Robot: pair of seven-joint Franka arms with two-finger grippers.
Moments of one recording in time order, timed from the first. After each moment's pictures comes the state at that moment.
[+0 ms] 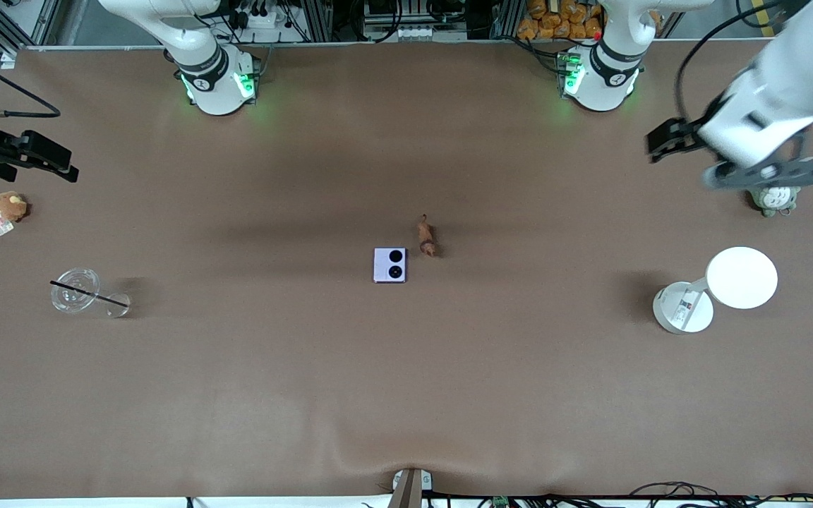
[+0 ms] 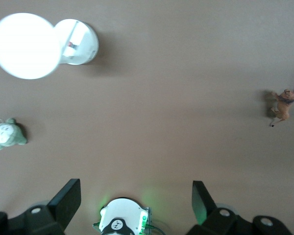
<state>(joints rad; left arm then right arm) -0.11 0.09 -0.19 -1.46 0.02 1.36 -0.29 0.01 -0.01 -0.02 -1.54 0.03 1.46 0.03</state>
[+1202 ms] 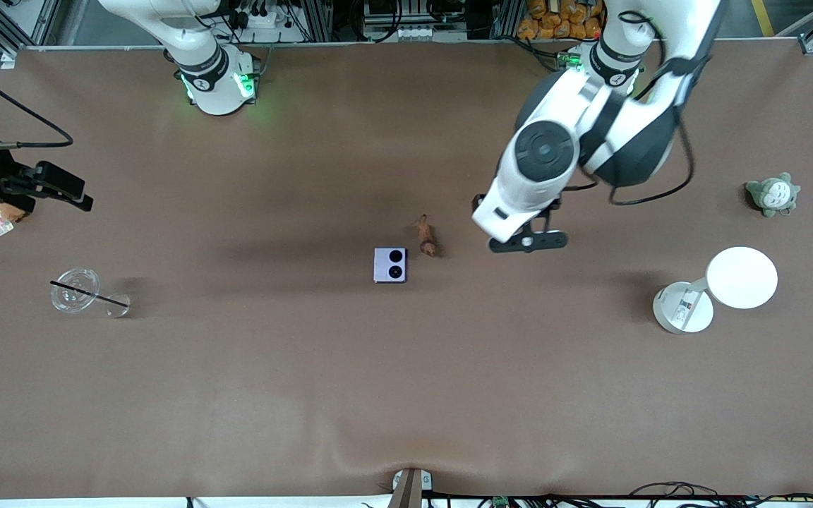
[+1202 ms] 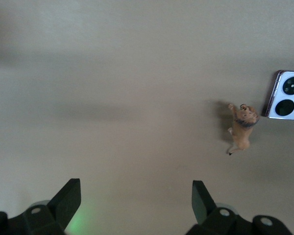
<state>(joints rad) -0.43 0.38 -0.22 -1.60 0.02 1.74 -0.71 0.01 0.05 -0.01 -1.54 0.09 1.60 0.03</state>
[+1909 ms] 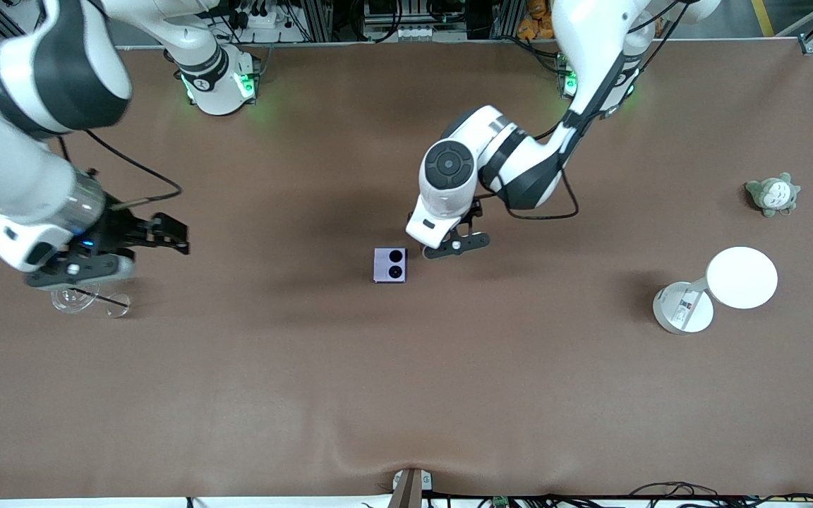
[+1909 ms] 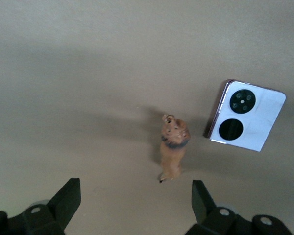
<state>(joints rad) -0.58 0.57 -0.22 -1.60 0.02 2.03 -1.01 0.19 0.22 0.01 -1.54 0.09 1.75 0.03</state>
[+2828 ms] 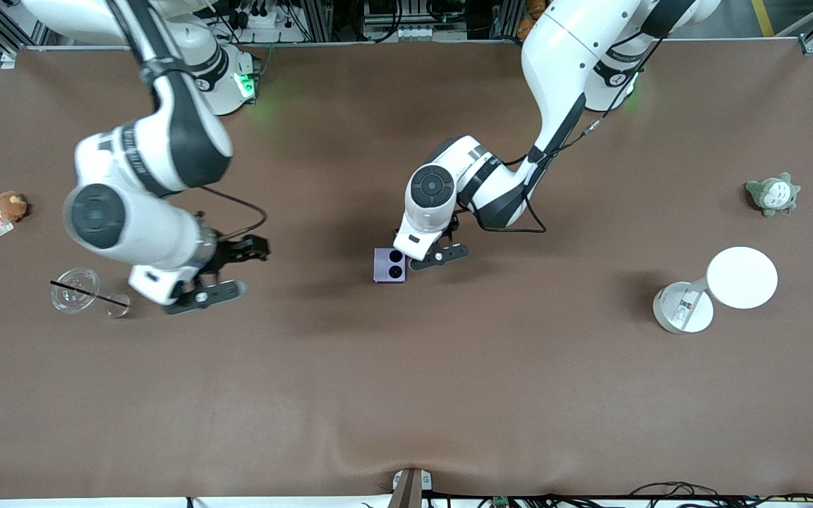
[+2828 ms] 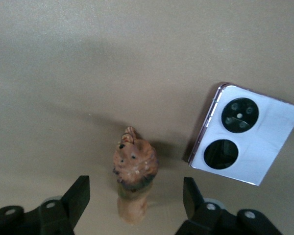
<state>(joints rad) -0.62 0.71 -0.21 -1.60 0.04 2.22 -1.09 0.34 0.39 0.01 -1.55 0.12 1.77 0.04</state>
